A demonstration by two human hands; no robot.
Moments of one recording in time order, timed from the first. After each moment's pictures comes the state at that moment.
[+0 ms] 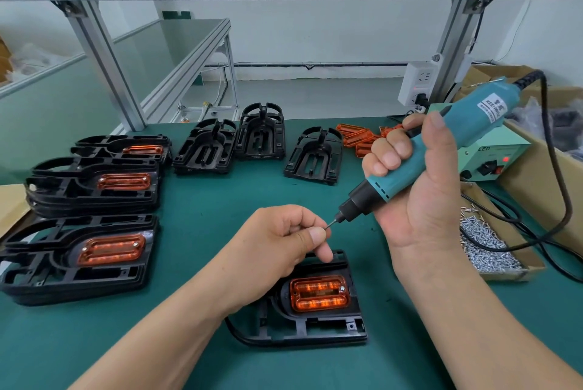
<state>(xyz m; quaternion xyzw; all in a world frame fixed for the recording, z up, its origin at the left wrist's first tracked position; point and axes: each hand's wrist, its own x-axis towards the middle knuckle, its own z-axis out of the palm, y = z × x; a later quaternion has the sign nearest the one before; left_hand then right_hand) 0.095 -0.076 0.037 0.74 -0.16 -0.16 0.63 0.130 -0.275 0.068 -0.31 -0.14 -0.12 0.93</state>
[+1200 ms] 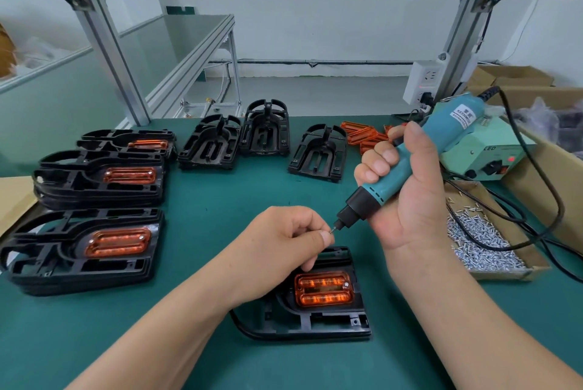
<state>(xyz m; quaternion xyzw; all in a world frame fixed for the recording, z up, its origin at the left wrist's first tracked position) 0.094 -0.074 0.037 0.82 -0.17 -0.14 0.52 0.135 -0.264 0.056 -0.29 -0.08 -0.09 0.95</state>
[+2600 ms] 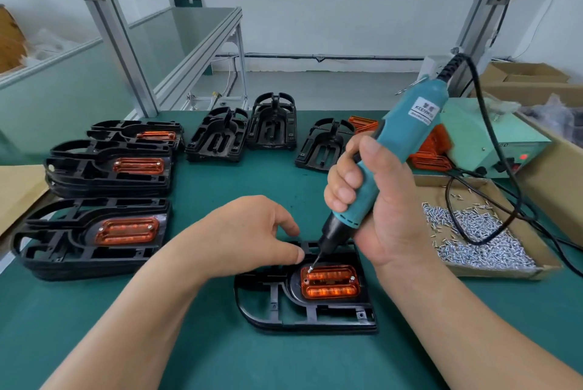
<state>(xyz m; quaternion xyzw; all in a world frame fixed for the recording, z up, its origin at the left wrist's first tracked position) 0.111 -0.036 0.052 0.93 -0.16 -0.16 0.29 0.115 -0.237 0.053 -0.40 -0.17 0.01 0.90</state>
